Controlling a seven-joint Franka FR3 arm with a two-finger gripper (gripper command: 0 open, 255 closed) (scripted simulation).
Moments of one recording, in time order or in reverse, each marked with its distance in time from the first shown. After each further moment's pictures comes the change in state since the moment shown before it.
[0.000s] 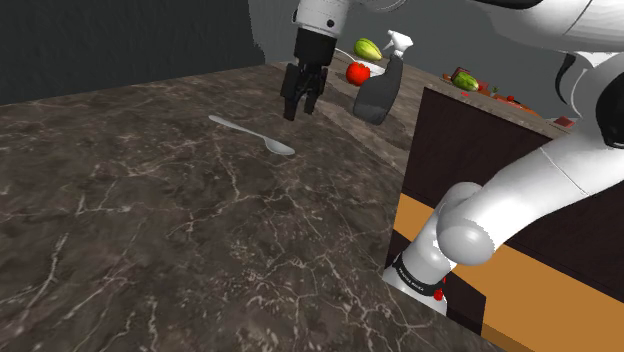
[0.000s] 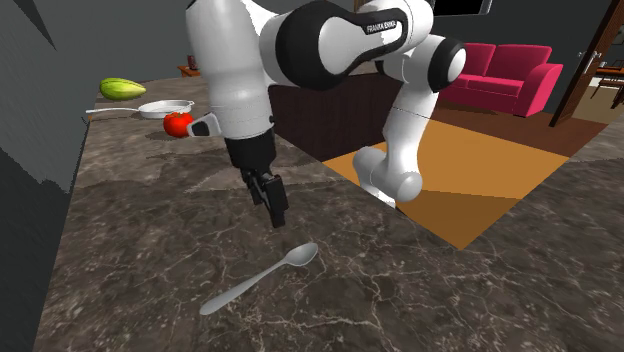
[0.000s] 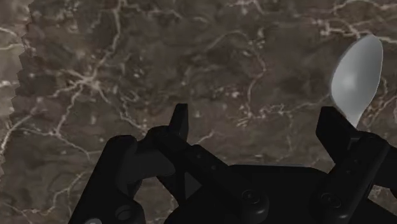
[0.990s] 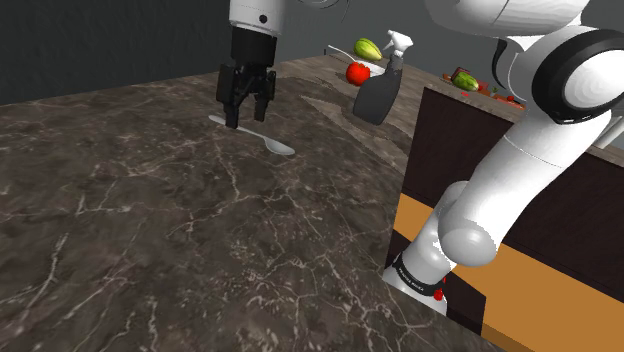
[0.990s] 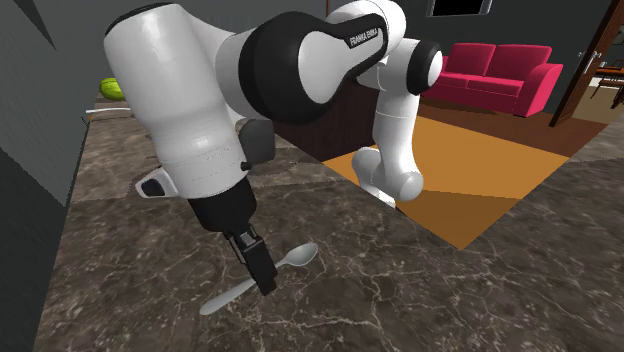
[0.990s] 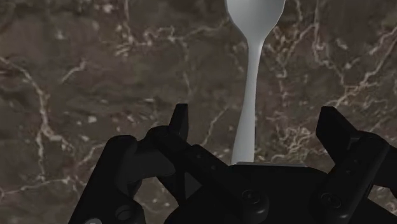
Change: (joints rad) arm 0.063 0.306 0.097 0.261 0.013 0.004 0.115
